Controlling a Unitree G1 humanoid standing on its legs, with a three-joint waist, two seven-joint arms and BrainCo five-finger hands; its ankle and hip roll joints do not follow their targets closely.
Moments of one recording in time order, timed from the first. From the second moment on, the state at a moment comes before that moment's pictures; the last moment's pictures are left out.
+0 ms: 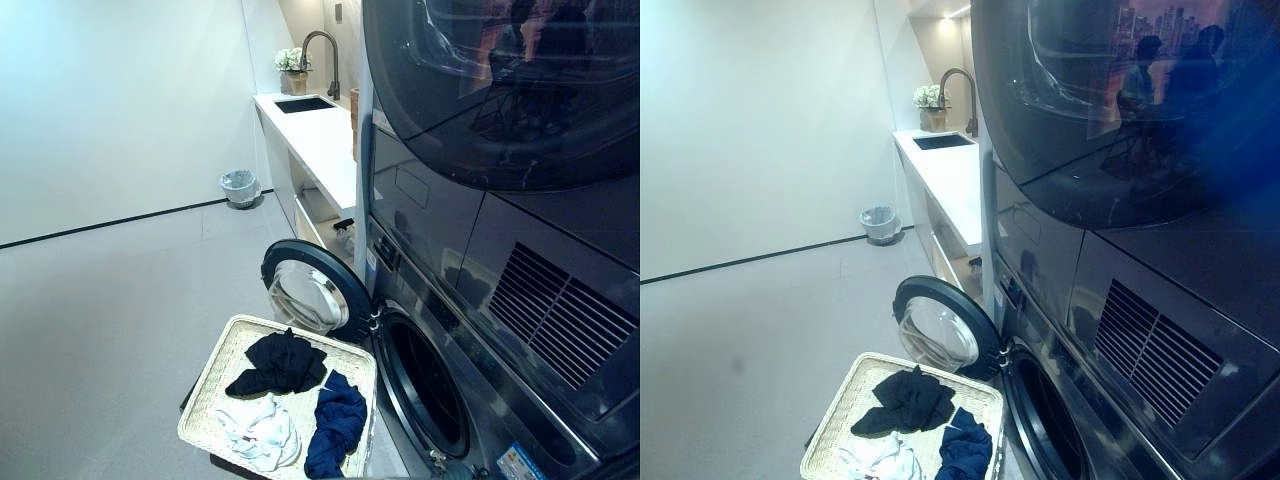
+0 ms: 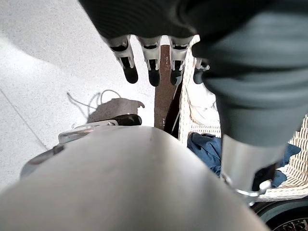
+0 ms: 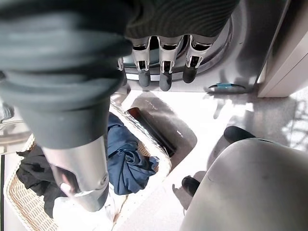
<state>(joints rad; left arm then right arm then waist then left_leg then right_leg) 0.00 0.20 -0.29 1.32 -0.13 -0.09 -0.09 -0.06 -0.24 0.37 1.31 0.00 -0.26 0.12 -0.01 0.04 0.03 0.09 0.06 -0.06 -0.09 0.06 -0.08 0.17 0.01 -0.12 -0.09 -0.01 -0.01</state>
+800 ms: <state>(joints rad) 0.00 0.20 -0.29 1.32 -0.13 -0.09 -0.04 -0.06 -0.24 0.37 1.31 0.00 -0.26 0.12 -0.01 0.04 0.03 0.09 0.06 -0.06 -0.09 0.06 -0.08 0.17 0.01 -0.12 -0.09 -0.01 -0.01</state>
